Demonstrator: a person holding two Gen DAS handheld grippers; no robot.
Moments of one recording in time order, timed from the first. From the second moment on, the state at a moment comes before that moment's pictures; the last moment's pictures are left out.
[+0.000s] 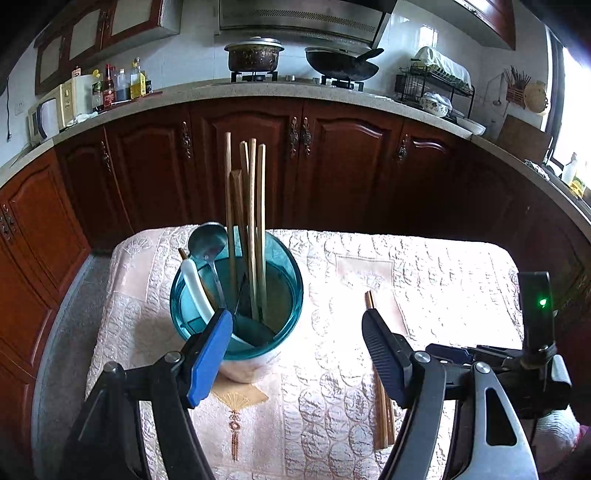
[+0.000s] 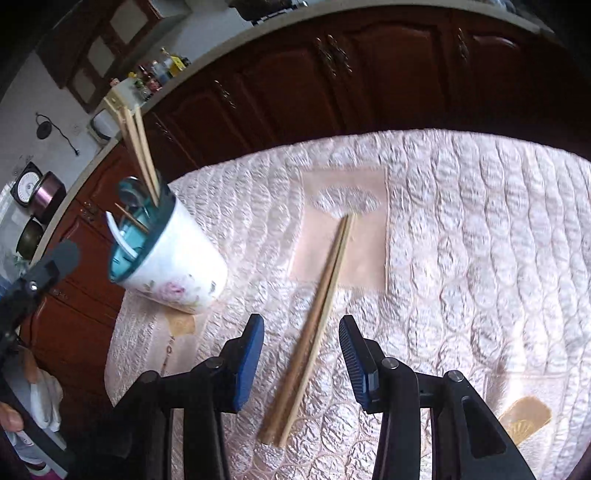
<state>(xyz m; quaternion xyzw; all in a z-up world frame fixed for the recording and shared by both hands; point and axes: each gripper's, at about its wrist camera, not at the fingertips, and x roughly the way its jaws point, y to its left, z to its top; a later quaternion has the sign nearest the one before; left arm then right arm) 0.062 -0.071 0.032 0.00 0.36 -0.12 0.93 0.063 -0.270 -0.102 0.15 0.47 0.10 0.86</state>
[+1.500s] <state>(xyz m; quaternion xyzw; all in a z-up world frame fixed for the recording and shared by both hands) 0.088 -0.165 -0.103 0.00 0.52 -0.20 0.83 0.044 -0.337 -0.161 0.17 0.51 0.03 0.84</state>
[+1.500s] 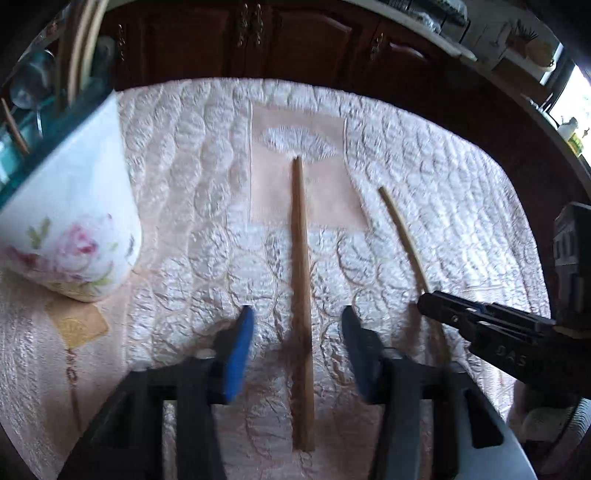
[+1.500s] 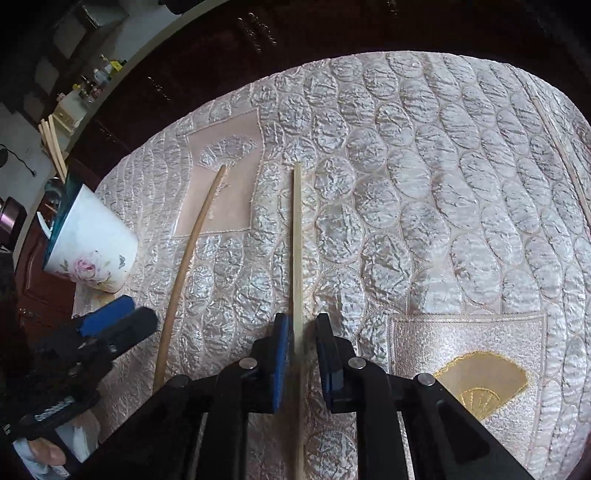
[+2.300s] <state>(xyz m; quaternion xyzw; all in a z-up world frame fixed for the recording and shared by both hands) -0.023 -0.121 -0.112 0.03 0.55 -0.21 0.81 -0.040 -0.299 -0.147 0.15 0.54 0.09 0.82</state>
